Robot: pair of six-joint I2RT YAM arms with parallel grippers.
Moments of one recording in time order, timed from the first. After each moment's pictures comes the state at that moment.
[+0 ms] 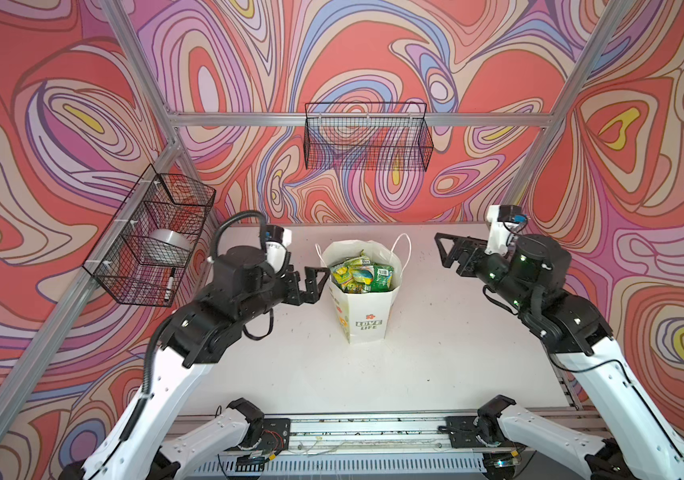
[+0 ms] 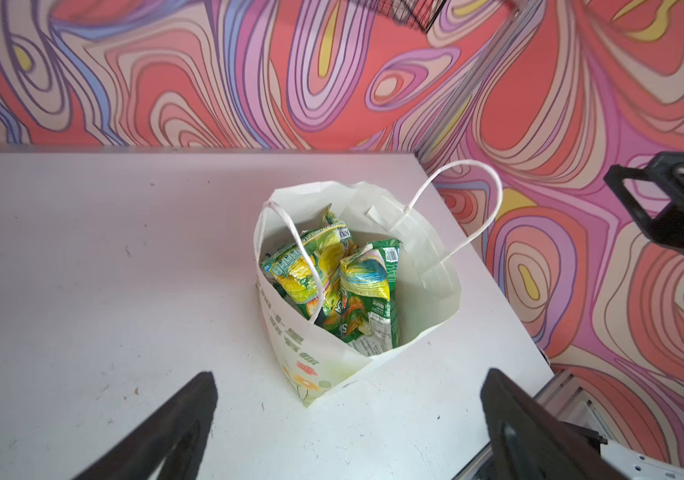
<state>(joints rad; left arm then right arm) -0.54 0.87 1.34 -0.81 0.02 -0.43 0.46 0.93 1.33 -0.58 0.16 0.46</state>
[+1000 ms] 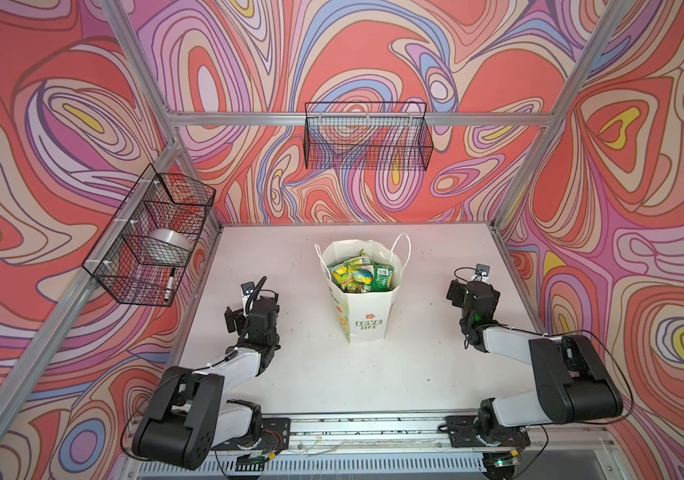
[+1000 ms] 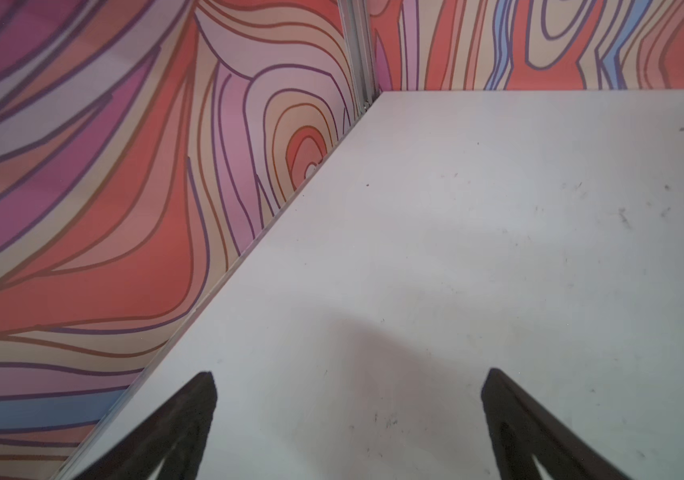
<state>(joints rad) -0.19 1.35 0.30 0.59 -0.73 -0.09 0.07 1.51 0.44 0.66 0.43 0.12</state>
